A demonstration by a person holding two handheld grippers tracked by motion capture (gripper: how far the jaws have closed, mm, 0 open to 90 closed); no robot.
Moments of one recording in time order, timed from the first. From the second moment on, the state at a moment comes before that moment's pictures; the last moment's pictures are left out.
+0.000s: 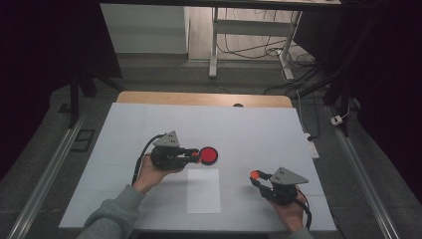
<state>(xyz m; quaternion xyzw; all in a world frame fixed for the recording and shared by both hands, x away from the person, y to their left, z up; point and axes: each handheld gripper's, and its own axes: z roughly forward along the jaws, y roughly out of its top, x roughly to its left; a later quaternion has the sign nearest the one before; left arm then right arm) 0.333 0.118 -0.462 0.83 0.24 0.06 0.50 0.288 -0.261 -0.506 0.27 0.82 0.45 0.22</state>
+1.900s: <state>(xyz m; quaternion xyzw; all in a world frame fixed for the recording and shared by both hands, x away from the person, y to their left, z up) 0.320 0.085 -0.510 0.87 0.23 0.04 0.44 0.289 -0.259 -0.507 0.27 0.82 0.45 0.22</state>
